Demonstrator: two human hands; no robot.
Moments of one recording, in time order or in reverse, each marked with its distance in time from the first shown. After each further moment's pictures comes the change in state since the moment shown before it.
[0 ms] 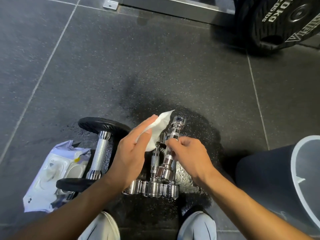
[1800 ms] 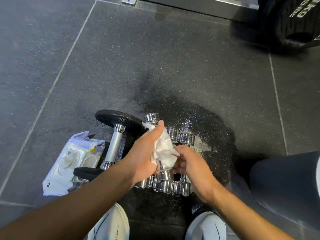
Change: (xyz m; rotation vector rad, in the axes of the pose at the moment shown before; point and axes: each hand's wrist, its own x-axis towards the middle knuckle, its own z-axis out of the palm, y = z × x) left_hand 0.012 -0.009 -0.001 -0.788 -0.070 -0.735; right_hand -0.020 0.022 0.029 0.268 -0.265 0.075
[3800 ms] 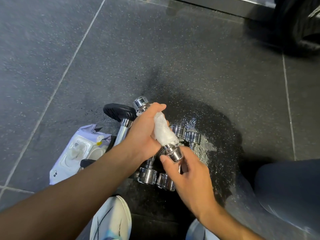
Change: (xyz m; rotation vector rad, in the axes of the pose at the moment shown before) left_hand 0.008 0.034 0.008 -0.185 0.182 0.202; right_hand -0.021 0.008 0.029 -0.373 0.210 -0.428
